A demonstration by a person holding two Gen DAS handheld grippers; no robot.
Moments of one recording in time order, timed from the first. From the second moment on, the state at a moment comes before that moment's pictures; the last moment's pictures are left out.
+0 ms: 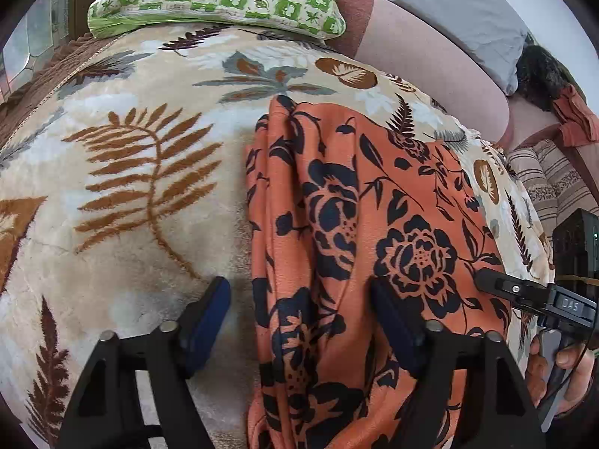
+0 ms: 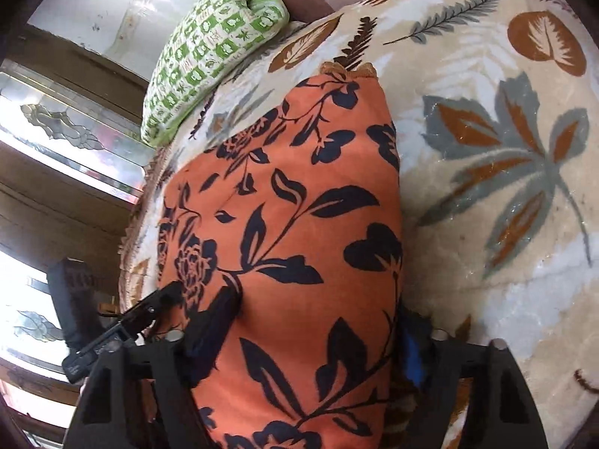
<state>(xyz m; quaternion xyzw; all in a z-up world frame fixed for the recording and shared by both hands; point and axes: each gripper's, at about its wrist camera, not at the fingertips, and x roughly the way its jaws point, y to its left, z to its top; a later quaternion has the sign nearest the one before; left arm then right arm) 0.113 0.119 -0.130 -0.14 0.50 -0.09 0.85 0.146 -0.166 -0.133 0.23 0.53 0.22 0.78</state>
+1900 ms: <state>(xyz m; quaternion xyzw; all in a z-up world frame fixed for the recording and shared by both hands) 0.180 -0.040 -0.087 -0.05 0.43 -0.17 0.88 0.186 -0.355 -0.114 0.16 0.47 0.13 0.86</state>
